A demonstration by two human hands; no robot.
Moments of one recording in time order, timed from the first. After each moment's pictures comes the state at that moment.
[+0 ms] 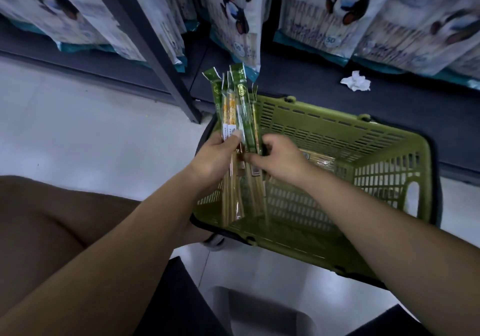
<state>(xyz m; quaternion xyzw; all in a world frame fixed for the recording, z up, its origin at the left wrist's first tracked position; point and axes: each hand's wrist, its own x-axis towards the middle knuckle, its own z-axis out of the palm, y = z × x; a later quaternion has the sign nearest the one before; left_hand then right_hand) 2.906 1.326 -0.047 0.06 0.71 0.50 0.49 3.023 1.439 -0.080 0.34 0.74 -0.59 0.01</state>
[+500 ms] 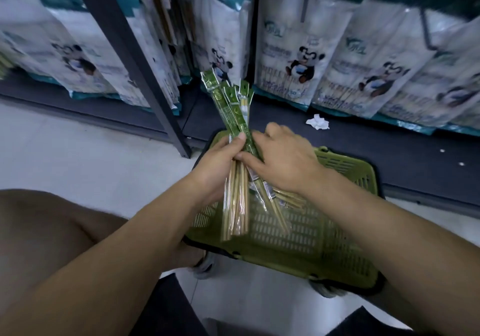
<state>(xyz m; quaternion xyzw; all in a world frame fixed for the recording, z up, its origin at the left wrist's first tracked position) 2.927 1.351 0.026 0.06 0.54 0.63 0.56 3.044 1.458 0.048 0.26 0.96 -0.09 -0.02</state>
